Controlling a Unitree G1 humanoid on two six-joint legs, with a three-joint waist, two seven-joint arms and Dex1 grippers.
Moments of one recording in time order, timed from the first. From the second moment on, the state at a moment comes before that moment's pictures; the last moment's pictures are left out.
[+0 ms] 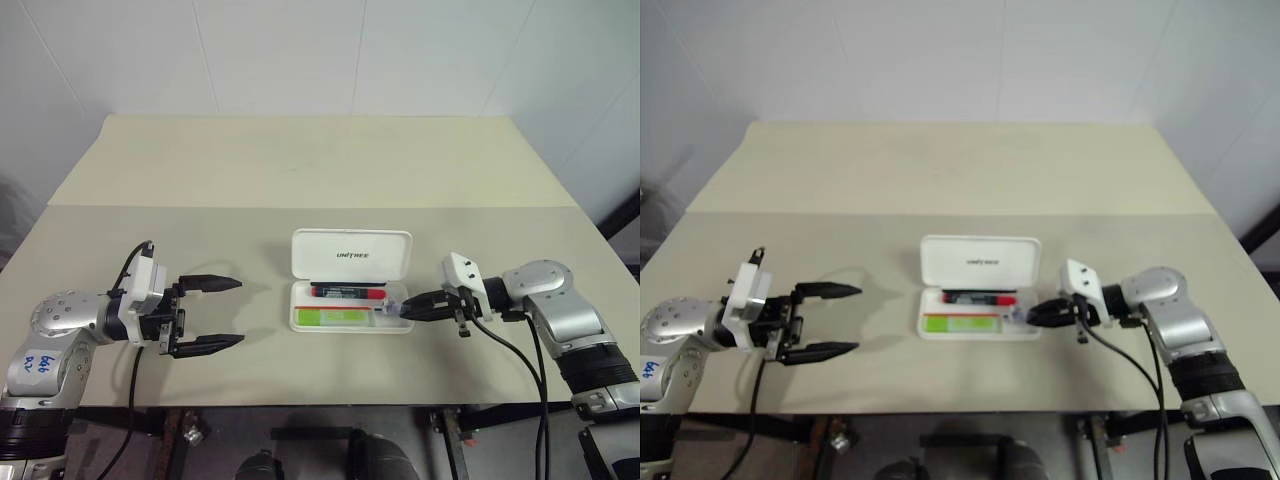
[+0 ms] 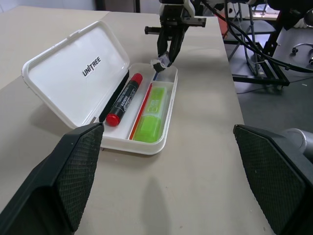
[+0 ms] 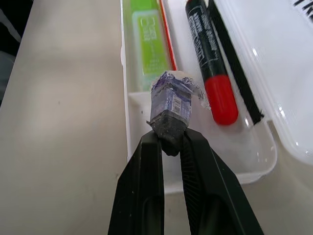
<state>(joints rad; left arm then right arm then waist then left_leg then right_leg) -0.22 0.79 0.22 -0.07 -0.59 0.20 -1.32 -0.58 -0.74 0.16 0.31 0.23 0.08 1.45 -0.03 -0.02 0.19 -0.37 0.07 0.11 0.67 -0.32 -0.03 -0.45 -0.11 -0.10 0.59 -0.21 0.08</state>
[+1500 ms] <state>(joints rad) -0.61 0.69 0.16 0.35 -0.46 0.05 -1.28 -0.52 -0.72 -0.05 0.16 0.41 0.17 1.27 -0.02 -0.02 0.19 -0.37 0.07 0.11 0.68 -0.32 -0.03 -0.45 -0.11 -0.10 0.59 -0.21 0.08</state>
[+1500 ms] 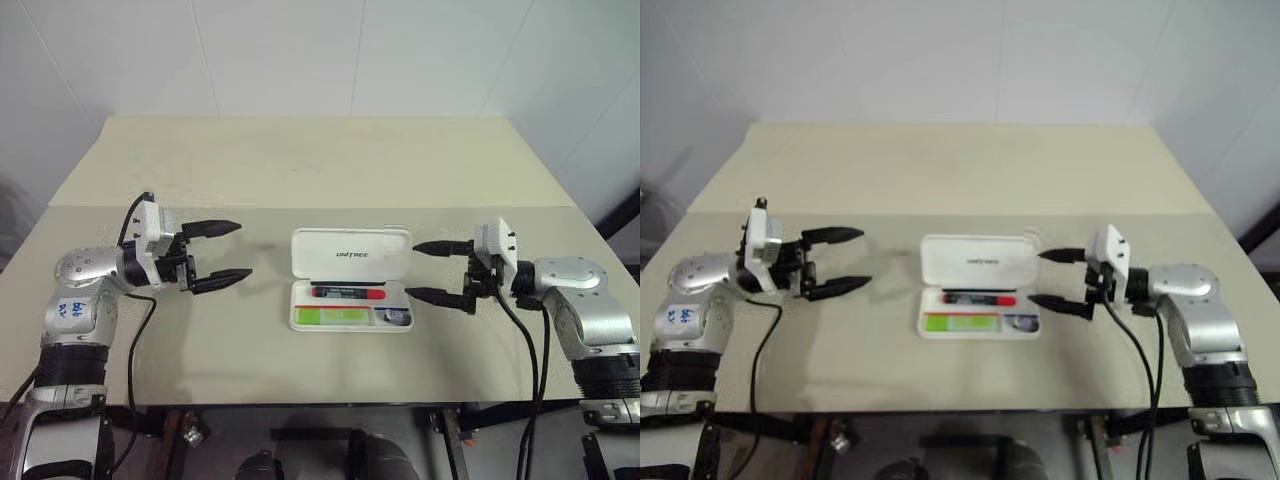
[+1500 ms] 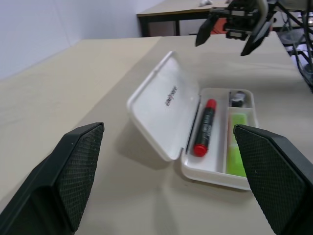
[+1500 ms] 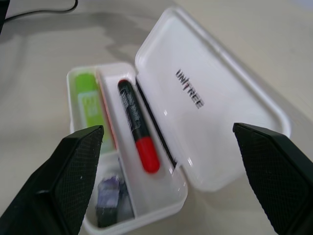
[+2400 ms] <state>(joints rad) -1.13 0.50 0.05 1.27 -0.10 -0.26 -1.18 -0.49 -0.65 -0.13 0.15 0.52 0.14 1.24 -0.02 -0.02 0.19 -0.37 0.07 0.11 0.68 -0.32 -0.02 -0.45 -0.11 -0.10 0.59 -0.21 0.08</state>
